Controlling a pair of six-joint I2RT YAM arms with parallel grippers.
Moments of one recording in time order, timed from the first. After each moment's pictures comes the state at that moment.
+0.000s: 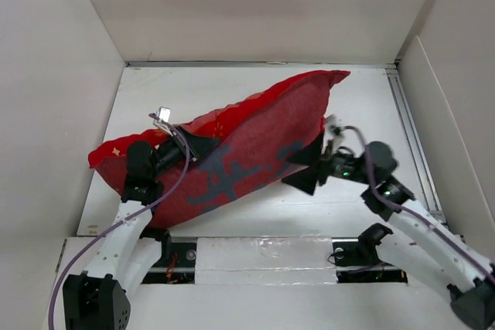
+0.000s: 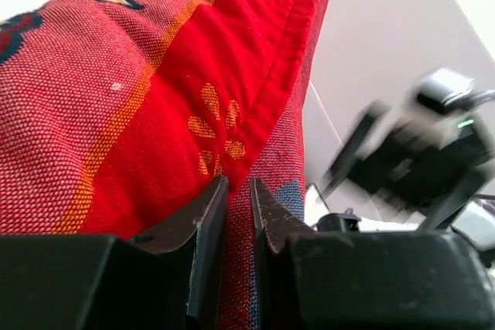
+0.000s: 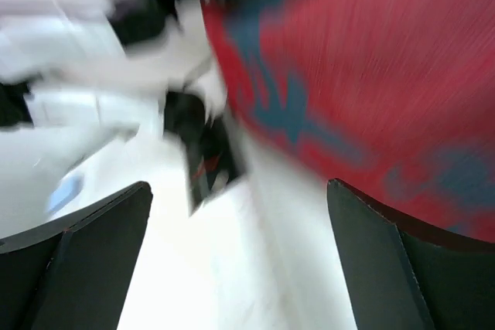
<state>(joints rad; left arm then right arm) -0.14 0.77 0.42 0.40 0.73 -0.93 0.53 0.71 0.61 0.21 -0.76 0.55</state>
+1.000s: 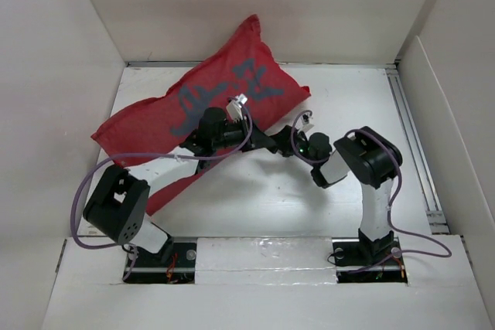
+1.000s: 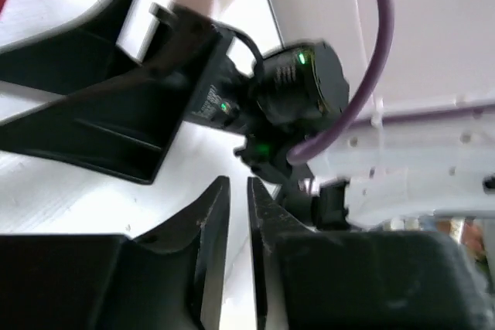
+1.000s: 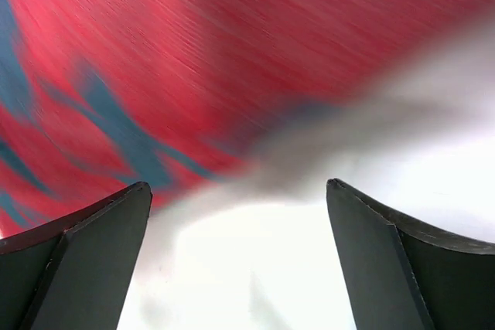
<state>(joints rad) -0.58 1.46 0.78 0.40 0.59 -0.91 0.51 2.06 0.63 1.36 -0.35 0.88</state>
